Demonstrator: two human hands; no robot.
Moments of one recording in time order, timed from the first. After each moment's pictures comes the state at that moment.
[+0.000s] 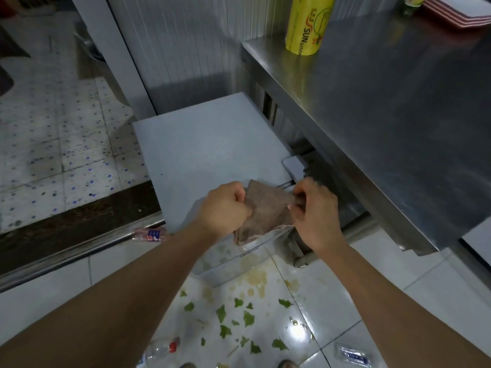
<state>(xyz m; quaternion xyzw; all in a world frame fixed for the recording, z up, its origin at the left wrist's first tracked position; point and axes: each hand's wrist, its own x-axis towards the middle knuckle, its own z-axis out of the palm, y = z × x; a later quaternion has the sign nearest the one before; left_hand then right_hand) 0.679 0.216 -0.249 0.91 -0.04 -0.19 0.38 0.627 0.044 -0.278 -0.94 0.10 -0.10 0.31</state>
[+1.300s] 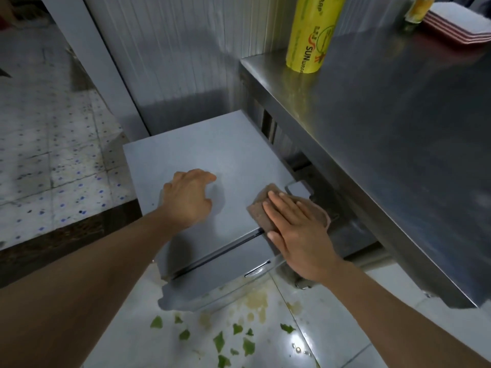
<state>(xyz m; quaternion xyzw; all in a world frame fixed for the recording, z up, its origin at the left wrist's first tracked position) 0.784 0.261 -0.278 0.98 -0.13 -0.10 0.13 0.665 0.040 -0.301 -0.99 -0.12 0.02 0.05</state>
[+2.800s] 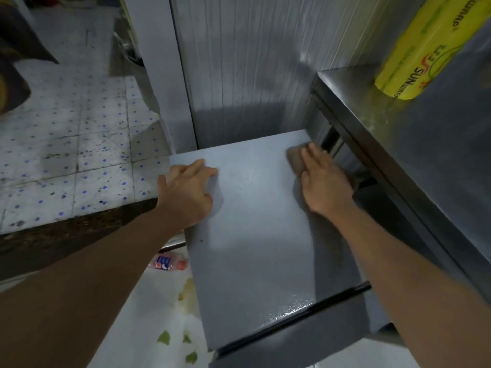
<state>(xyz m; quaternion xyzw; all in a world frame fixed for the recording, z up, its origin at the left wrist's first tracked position) 0.872 0.351 -0.307 0.98 -0.06 -0.06 0.15 0.877 0.083 -0.311 -1.00 0.00 0.00 0.06</state>
